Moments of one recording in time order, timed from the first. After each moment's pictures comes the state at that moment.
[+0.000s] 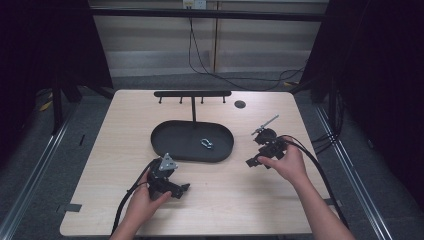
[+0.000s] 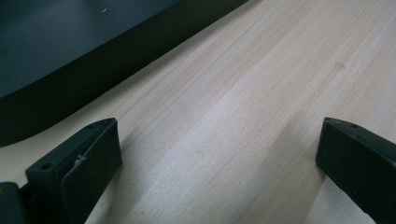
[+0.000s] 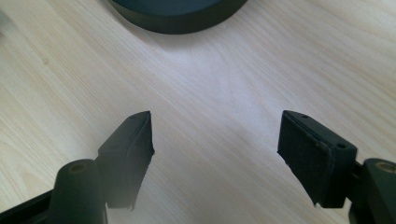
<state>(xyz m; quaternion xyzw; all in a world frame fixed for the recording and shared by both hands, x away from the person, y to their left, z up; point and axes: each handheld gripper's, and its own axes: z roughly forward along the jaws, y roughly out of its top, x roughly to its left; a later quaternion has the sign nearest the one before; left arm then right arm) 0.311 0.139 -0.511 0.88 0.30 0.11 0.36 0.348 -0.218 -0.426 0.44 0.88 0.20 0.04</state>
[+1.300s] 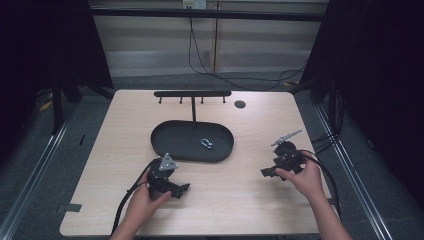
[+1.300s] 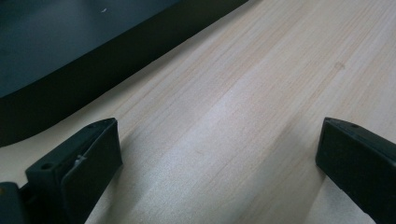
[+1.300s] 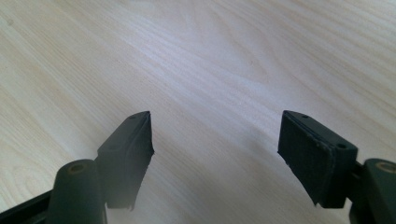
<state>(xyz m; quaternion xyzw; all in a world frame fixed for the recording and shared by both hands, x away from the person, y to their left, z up) 0.311 0.139 -0.510 0.88 0.30 0.11 0.36 0.315 -0.268 -0.453 0.47 0.85 0.23 0.05</state>
